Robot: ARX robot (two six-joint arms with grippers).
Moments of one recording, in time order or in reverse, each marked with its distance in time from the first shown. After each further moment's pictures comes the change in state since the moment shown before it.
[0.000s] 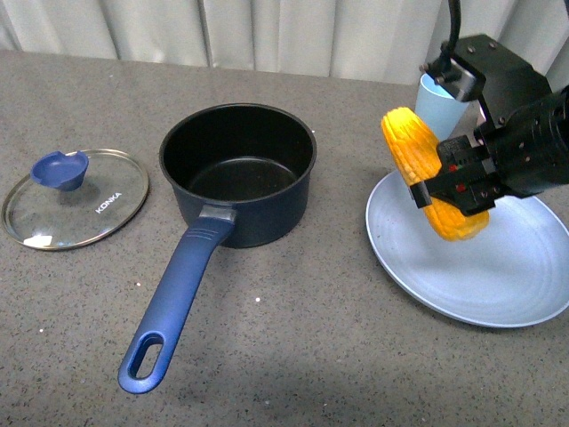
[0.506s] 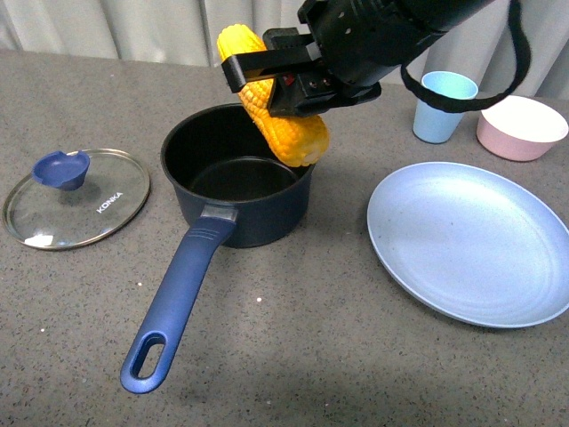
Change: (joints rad) left arm 0.000 0.000 0.000 0.000 0.000 0.000; right arm 0.190 0.154 0.363 -0.138 -0.056 0.130
